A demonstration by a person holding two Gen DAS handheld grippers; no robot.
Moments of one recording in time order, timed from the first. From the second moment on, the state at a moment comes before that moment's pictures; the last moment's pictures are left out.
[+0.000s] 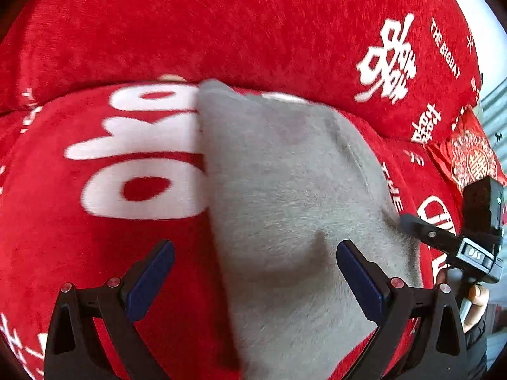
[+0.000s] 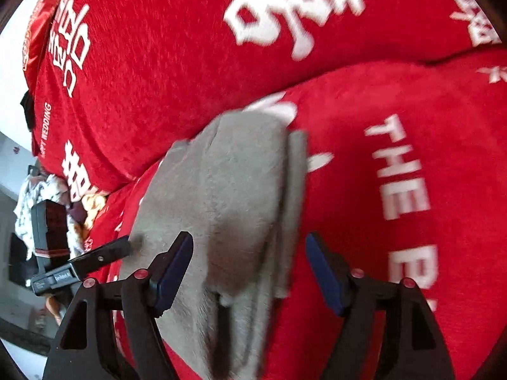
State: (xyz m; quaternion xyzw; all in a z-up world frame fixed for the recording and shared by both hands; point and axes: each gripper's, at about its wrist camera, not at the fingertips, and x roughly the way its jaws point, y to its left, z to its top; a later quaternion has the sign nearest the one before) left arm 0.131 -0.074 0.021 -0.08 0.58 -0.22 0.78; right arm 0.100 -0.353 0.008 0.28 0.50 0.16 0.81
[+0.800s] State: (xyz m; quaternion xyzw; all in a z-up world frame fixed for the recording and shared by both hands) left arm 0.135 -0.114 0.027 -0.03 0.54 -0.22 0.81; right arm 0.114 -0.296 0.013 0.16 0.48 0.14 0.85
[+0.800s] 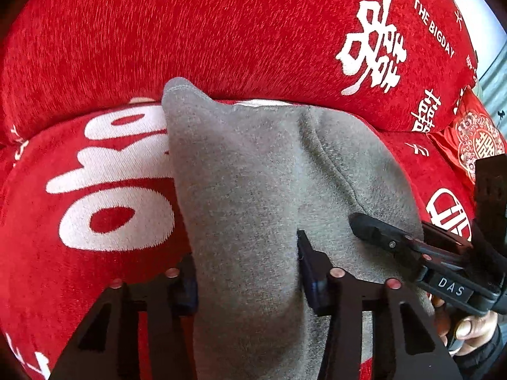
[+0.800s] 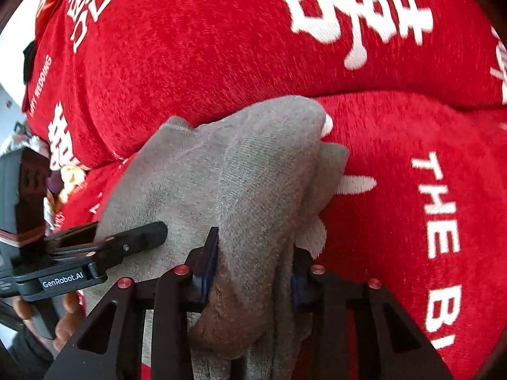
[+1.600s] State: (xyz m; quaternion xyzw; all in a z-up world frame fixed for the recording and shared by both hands) left arm 0.063 -0.078 0.081 0.00 0.51 -0.21 0.83; right arm 0.051 -0.260 0.074 0.14 0.44 0.16 0.87
